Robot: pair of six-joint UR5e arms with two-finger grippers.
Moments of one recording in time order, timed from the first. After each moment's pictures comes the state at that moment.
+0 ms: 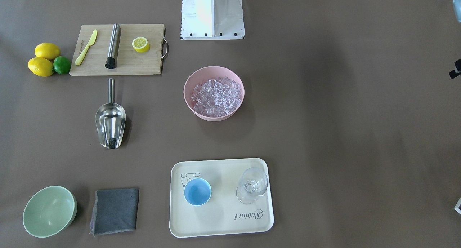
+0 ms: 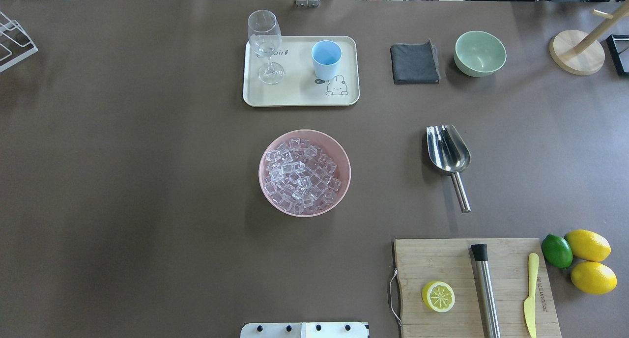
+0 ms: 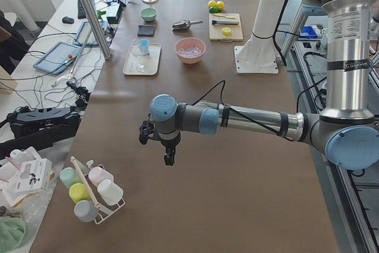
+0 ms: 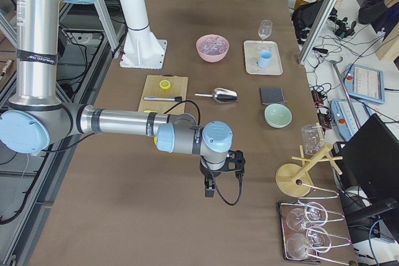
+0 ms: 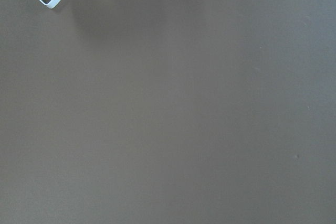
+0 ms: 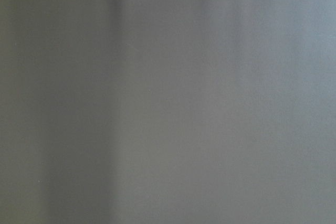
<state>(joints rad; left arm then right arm) -1.47 -1.49 -1.76 -1.57 -2.38 -0.09 1.59 -1.68 1.66 -1.60 2.29 -0.07</state>
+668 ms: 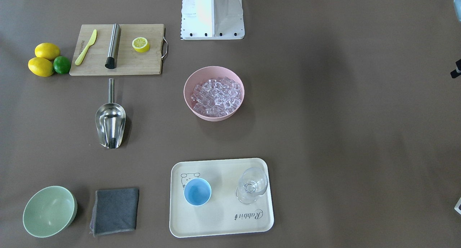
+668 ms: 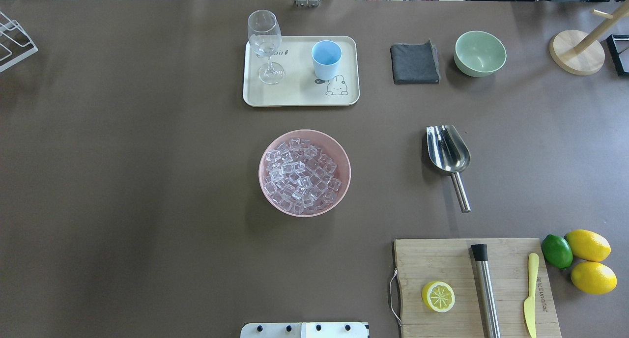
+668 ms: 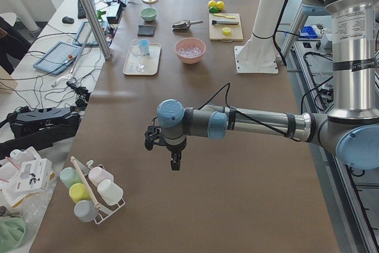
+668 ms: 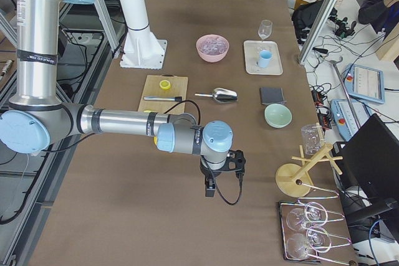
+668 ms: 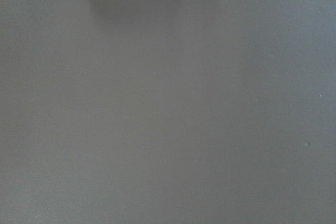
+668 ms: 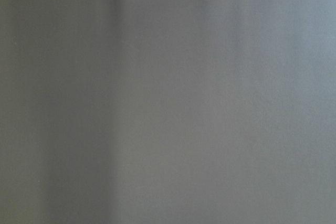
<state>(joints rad) -1.49 -1.44 -1.77 -1.58 -2.38 -0.08 1.59 -1.68 1.66 -1.60 2.29 -0.07</state>
